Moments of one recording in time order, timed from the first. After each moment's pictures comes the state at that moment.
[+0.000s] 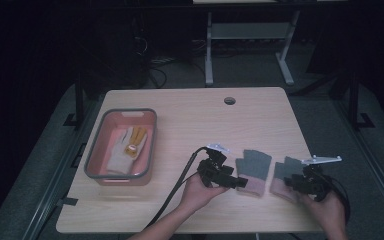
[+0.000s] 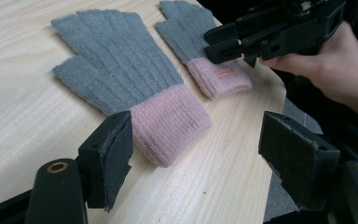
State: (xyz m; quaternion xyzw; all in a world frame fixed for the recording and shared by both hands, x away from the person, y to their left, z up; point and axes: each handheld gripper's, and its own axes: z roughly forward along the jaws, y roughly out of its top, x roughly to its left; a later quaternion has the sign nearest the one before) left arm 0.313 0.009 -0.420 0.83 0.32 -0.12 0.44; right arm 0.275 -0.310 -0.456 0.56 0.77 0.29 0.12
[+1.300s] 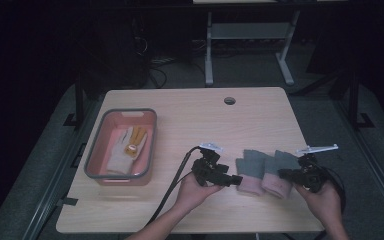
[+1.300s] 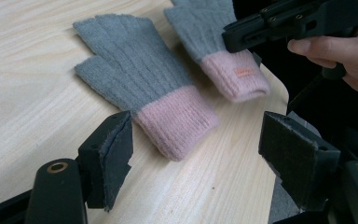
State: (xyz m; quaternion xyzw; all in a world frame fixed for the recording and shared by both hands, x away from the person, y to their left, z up) left arm 0.316 0.024 -0.421 0.82 0.33 -0.11 0.45; right arm 0.284 -0.283 -0.416 0.54 0.78 0.32 0.07
